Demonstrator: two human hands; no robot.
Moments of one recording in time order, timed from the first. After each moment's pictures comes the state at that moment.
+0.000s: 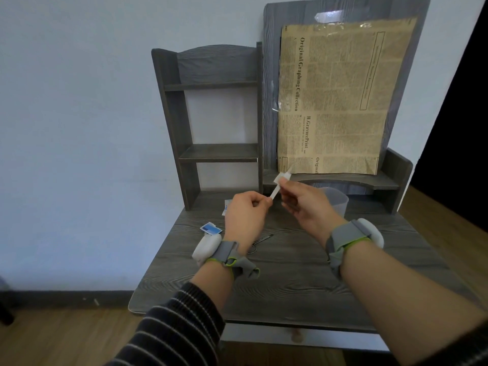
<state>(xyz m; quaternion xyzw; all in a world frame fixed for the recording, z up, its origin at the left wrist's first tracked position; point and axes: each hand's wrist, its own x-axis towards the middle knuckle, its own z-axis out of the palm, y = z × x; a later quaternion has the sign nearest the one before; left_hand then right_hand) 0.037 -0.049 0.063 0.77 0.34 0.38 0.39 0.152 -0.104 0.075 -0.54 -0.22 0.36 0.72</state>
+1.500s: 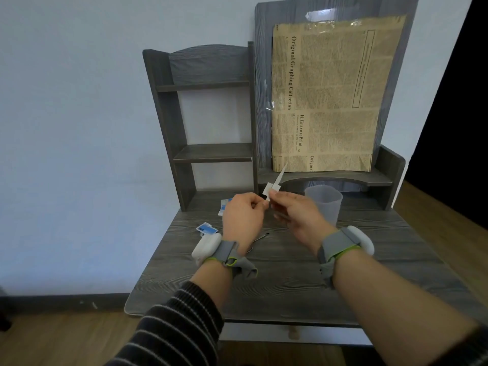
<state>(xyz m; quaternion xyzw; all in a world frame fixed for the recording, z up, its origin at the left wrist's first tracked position) 0.041 -0.053 0.064 0.81 0.37 0.35 0.30 0.141 -0.107 0.060 -0.58 -0.24 0.36 0.69</state>
